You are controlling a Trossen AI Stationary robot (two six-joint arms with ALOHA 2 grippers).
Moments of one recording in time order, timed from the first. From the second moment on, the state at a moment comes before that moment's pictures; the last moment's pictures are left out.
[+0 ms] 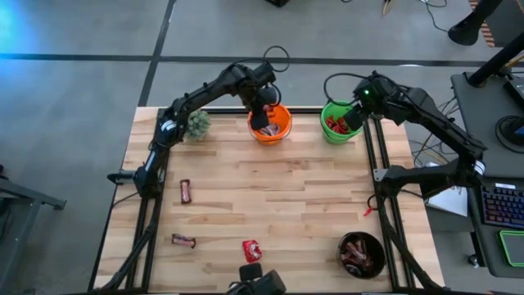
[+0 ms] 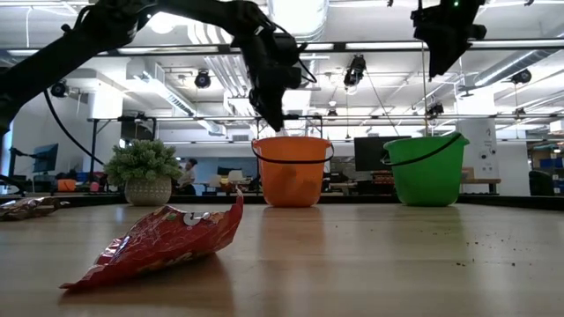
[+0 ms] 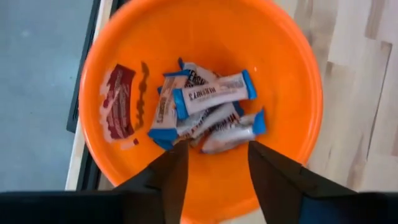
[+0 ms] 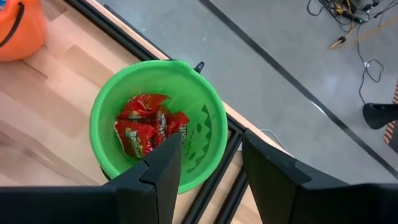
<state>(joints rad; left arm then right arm) 0.56 2.25 2.36 -1.34 0.14 0.33 -0.68 1.13 1.37 -1.23 0.41 0.05</state>
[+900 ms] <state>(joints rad) 0.56 2.05 2.36 -1.55 0.14 0.33 -0.62 1.21 1.37 -1.11 -0.27 -0.04</state>
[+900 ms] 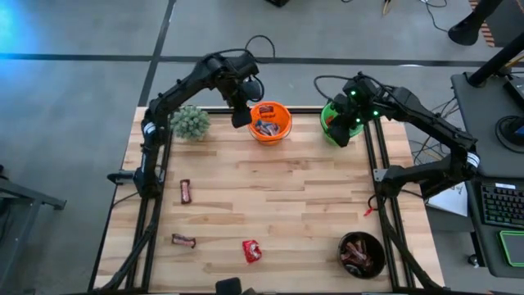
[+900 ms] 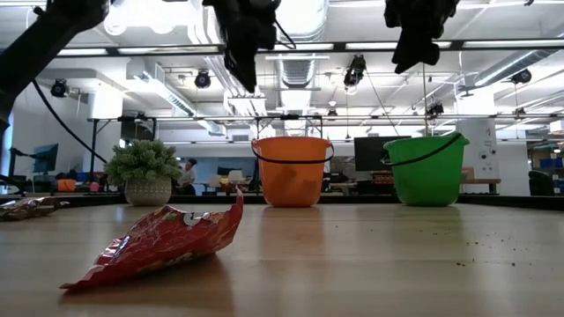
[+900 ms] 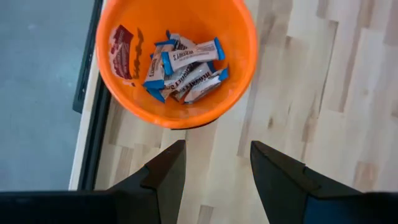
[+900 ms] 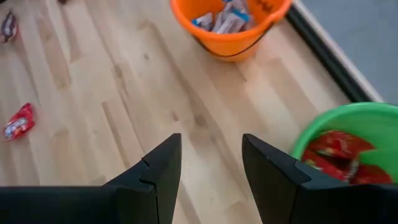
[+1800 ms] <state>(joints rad) 0.56 1.86 2.35 -1.57 0.14 0.32 -0.12 1.39 1.37 -0.77 -0.20 0.41</state>
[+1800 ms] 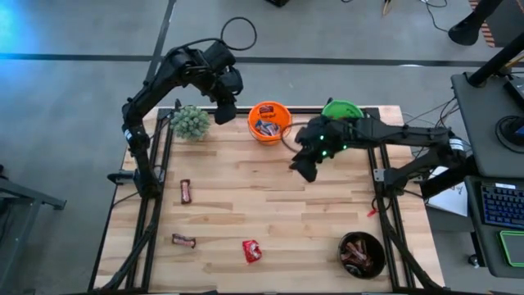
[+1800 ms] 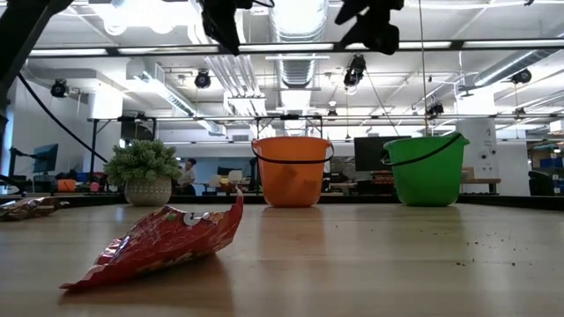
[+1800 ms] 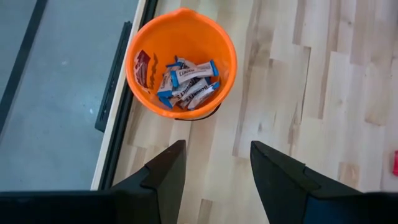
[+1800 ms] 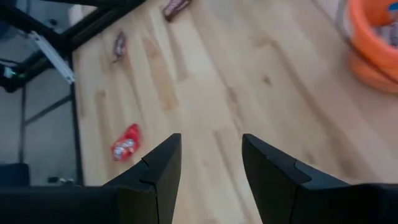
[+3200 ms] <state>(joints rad) 0.56 1.86 2.35 -1.57 -0.04 0.33 0.29 1.83 1.38 -0.42 0.03 1.05</state>
